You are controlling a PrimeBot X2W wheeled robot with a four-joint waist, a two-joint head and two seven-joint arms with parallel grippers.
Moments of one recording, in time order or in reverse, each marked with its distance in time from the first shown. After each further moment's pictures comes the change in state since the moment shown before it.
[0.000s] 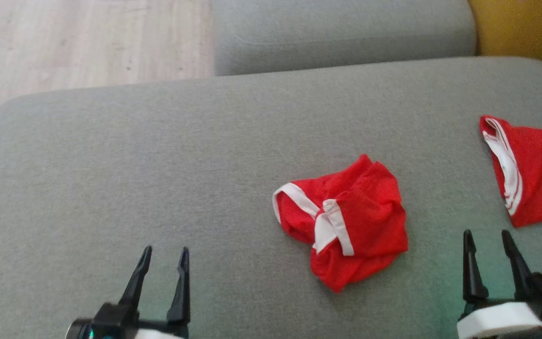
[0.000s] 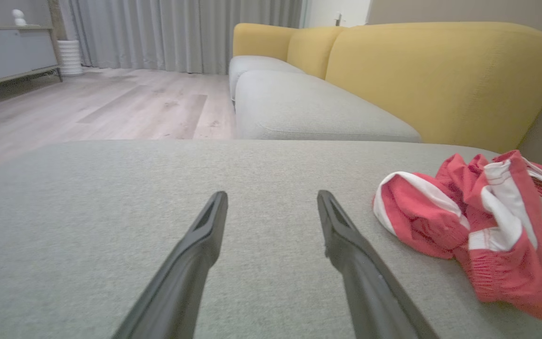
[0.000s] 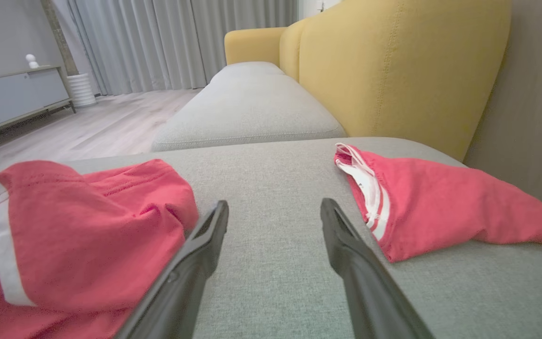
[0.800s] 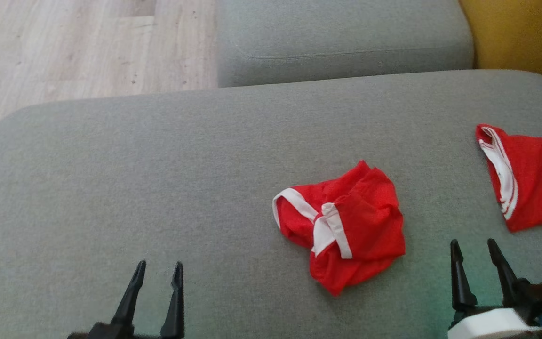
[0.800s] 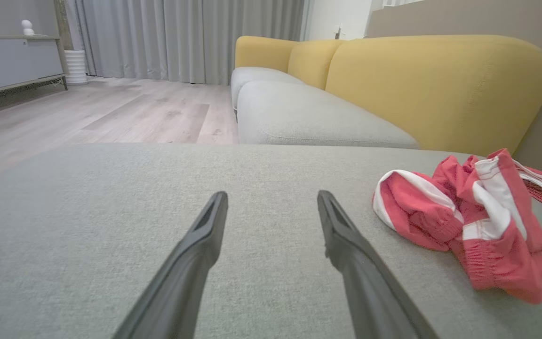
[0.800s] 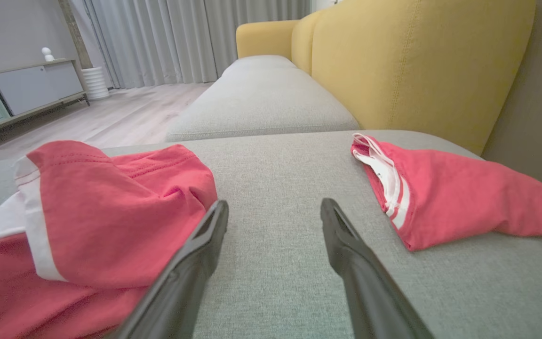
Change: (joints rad) left arm 0.149 -0.200 0.329 0.027 0.270 -0.255 0.000; right arm 0.020 0.001 0.035 0.042 -0.009 0.000 0.000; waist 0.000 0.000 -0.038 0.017
